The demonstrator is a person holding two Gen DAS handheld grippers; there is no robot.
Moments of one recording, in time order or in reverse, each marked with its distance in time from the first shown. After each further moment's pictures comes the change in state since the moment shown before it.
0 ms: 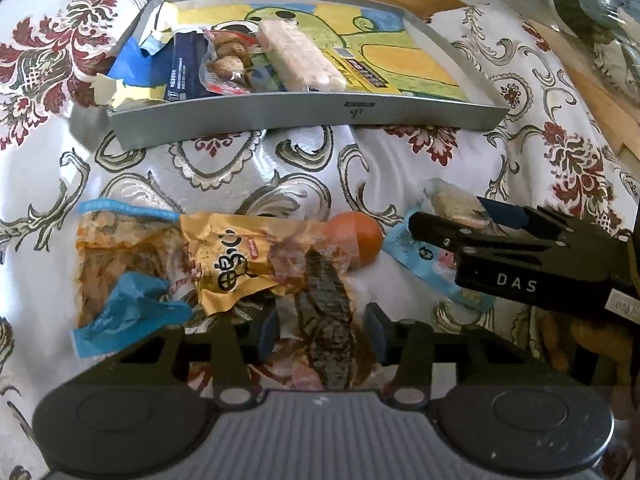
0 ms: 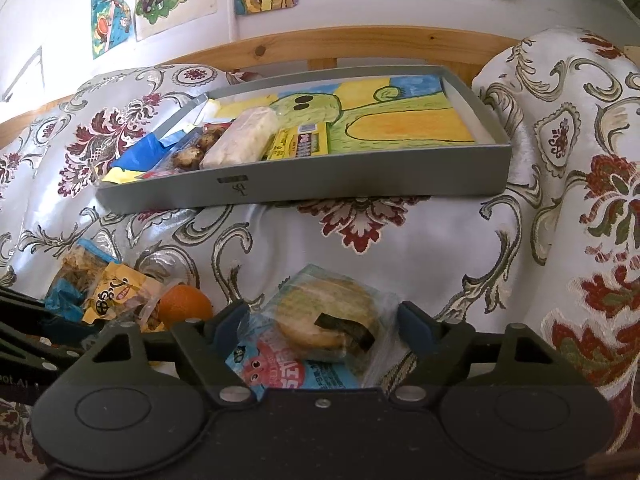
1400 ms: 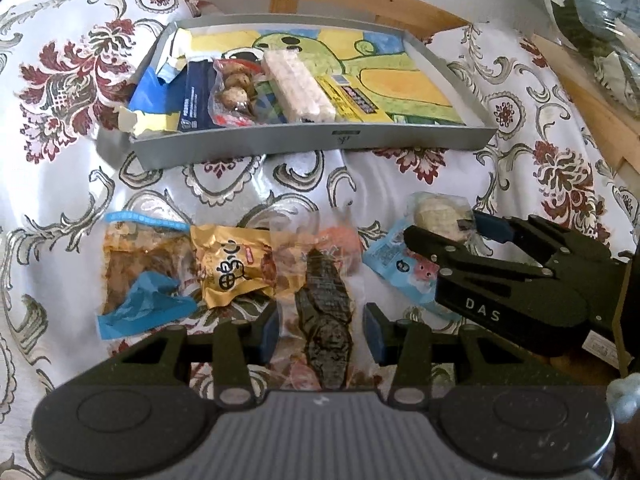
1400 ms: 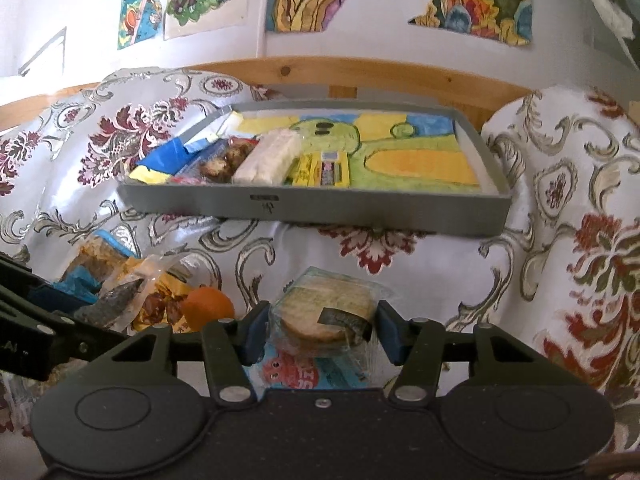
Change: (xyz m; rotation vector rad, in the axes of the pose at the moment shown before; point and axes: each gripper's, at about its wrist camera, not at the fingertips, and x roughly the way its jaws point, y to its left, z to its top) left arm -0.031 -0.020 0.000 -0.020 -0.050 0.056; right arm -0.027 0.019 0.003 -0.118 -0.071 -0.028
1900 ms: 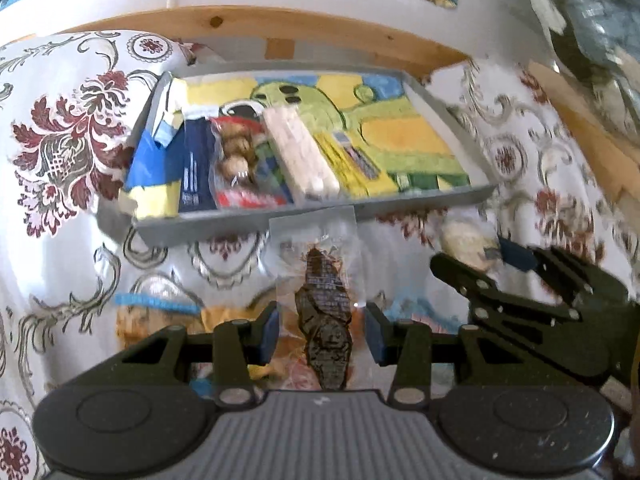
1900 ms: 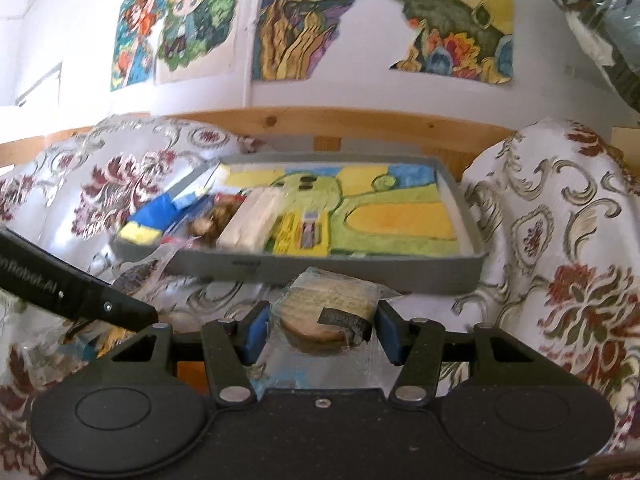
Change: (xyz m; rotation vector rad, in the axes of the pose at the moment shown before) left arm -0.003 0.006 0.046 0.017 -0.078 -0.005; right arm -0.012 -0.013 0.021 0.037 -0.126 -0.023
